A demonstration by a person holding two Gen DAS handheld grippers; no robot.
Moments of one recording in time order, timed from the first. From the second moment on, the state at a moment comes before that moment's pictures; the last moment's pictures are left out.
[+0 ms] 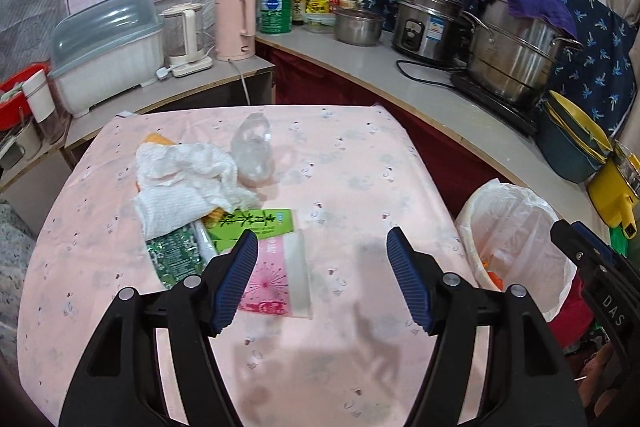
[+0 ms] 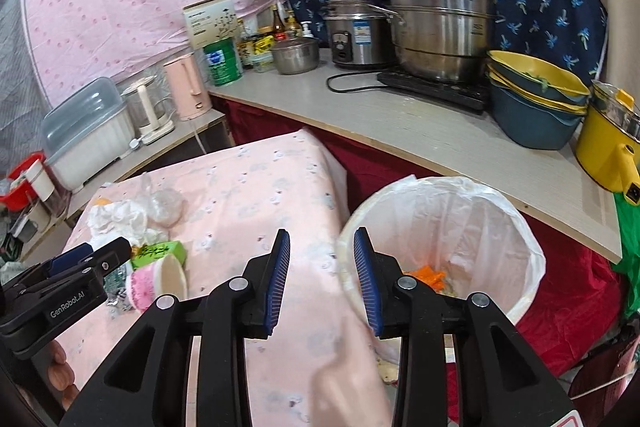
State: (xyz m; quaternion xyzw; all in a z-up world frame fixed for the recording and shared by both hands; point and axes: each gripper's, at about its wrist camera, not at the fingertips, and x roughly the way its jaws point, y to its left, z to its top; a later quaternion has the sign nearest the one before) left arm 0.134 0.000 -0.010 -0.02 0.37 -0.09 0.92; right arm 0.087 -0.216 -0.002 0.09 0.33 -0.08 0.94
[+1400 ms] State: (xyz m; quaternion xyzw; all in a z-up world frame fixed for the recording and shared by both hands) left arm 0.198 0.149 -0.122 -0.16 0.50 -0.02 0.85; right arm 0.163 -0.062 -0.098 0.07 0.44 0.09 0.89
